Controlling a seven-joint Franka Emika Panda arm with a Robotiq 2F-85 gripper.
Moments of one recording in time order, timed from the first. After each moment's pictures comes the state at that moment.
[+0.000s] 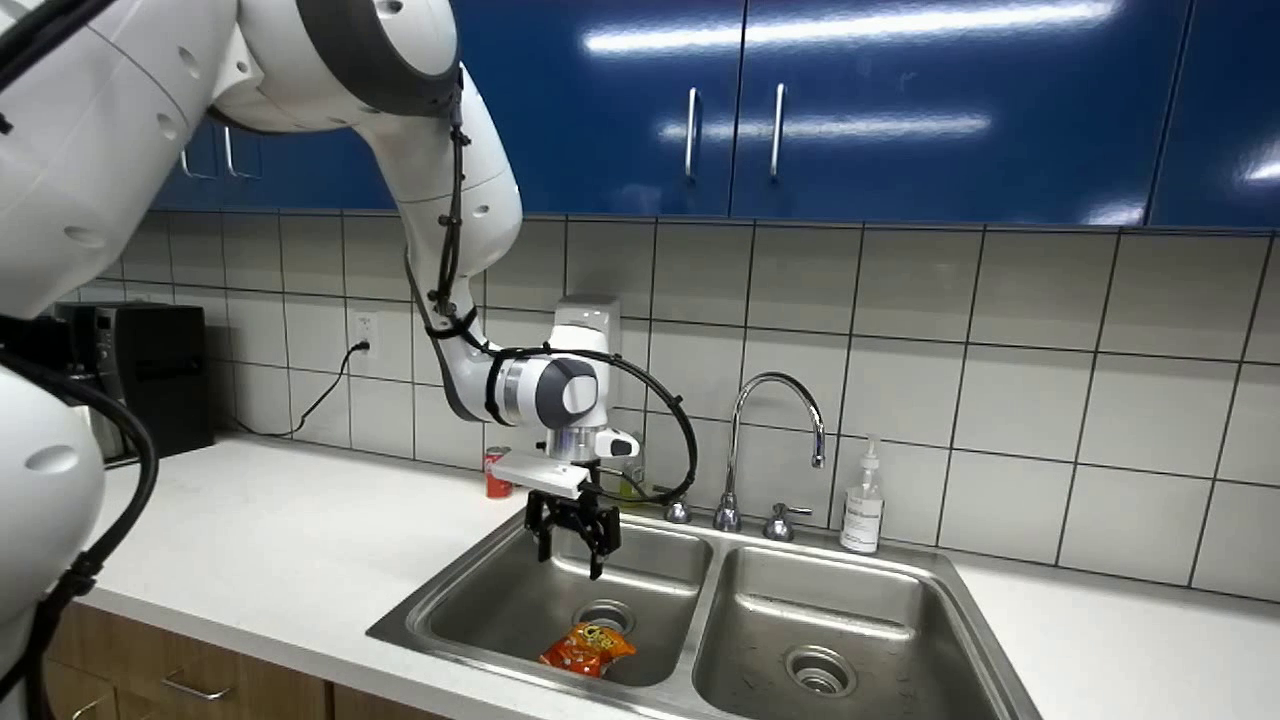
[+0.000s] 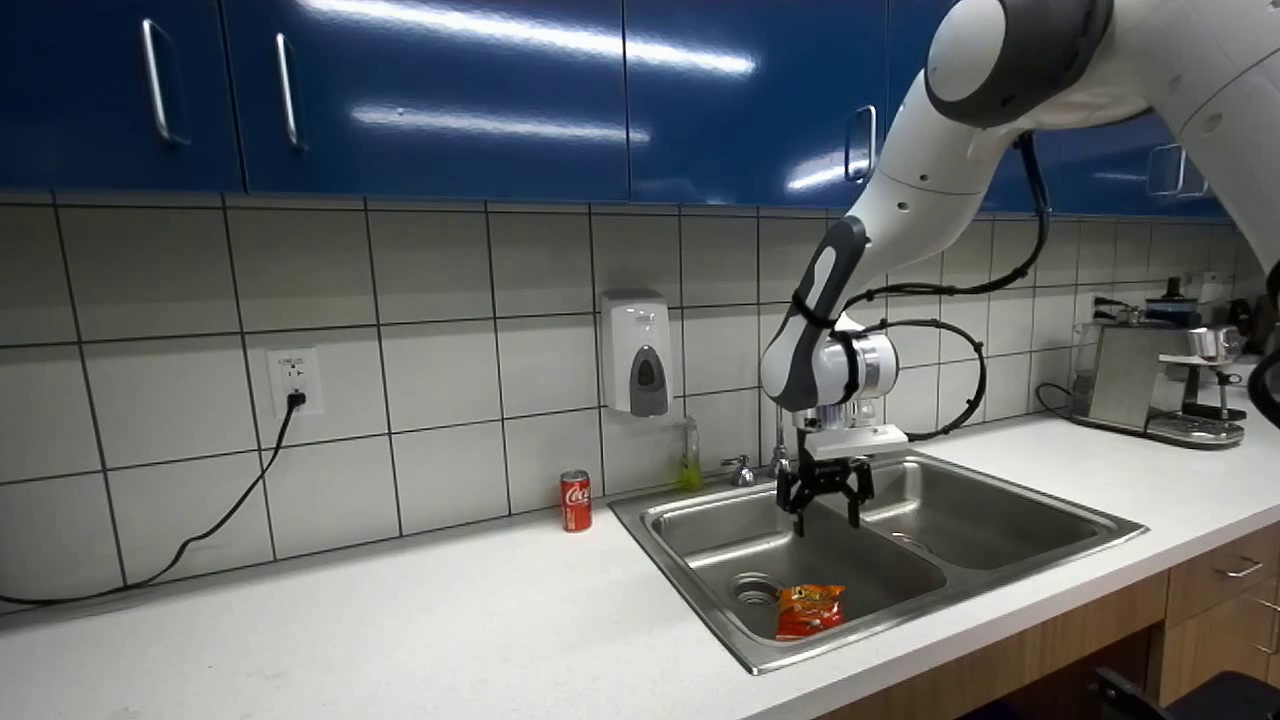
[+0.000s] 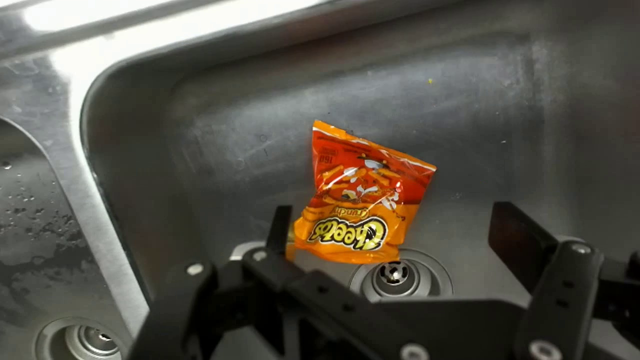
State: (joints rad) arm -0.03 0.52 -0.11 -2.08 0.04 2.55 0.01
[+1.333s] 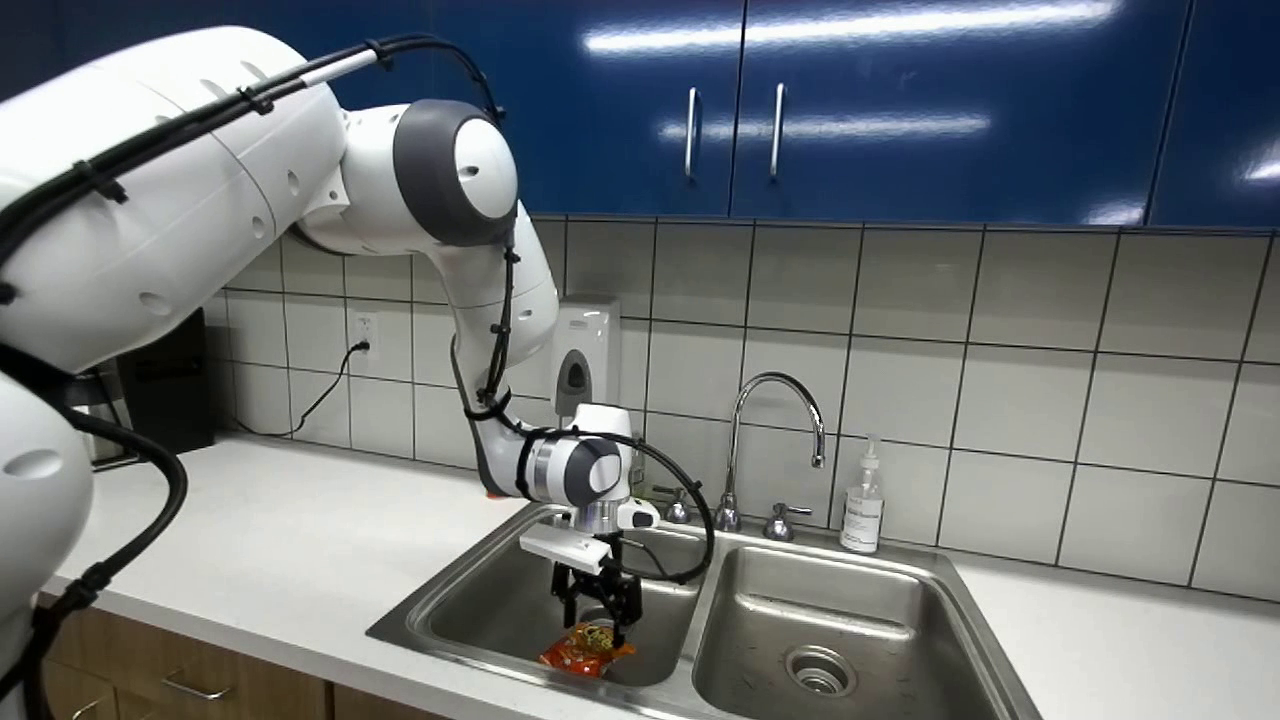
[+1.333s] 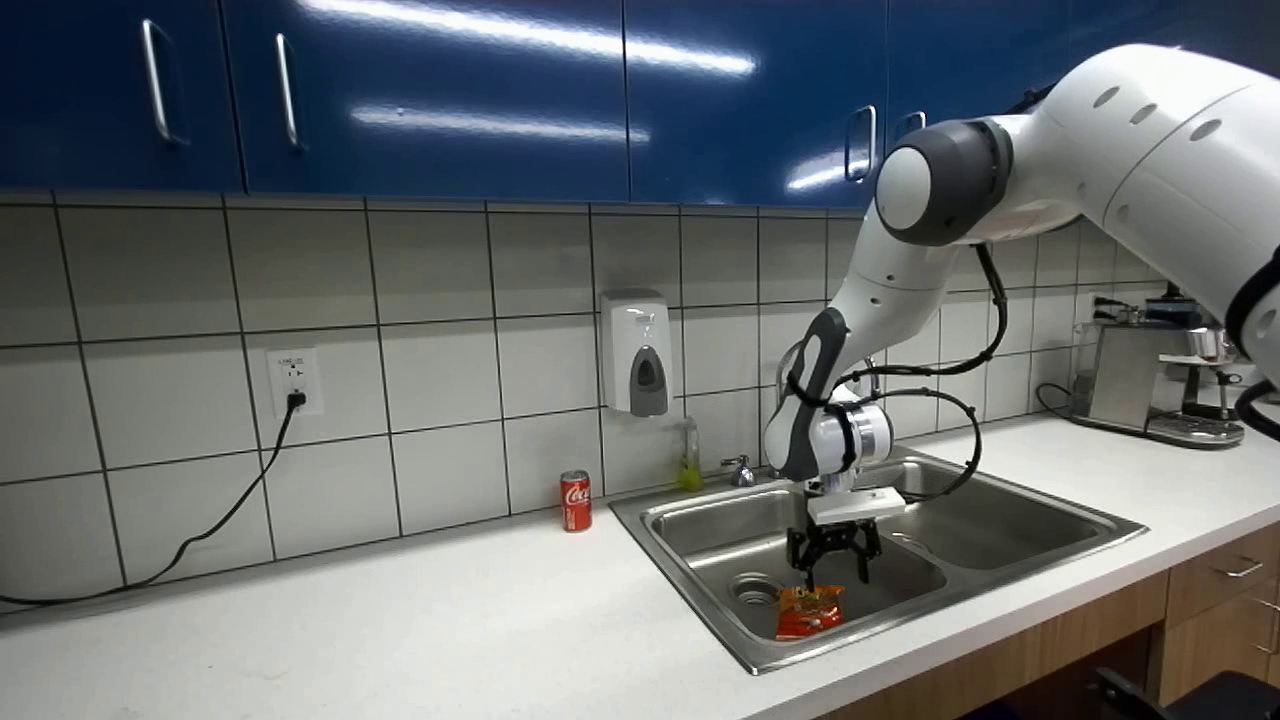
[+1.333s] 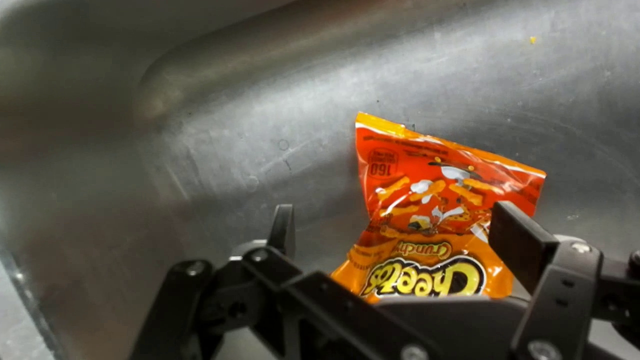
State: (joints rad) arm -0.07 0.84 -0.12 -1.86 0.04 2.60 0.06
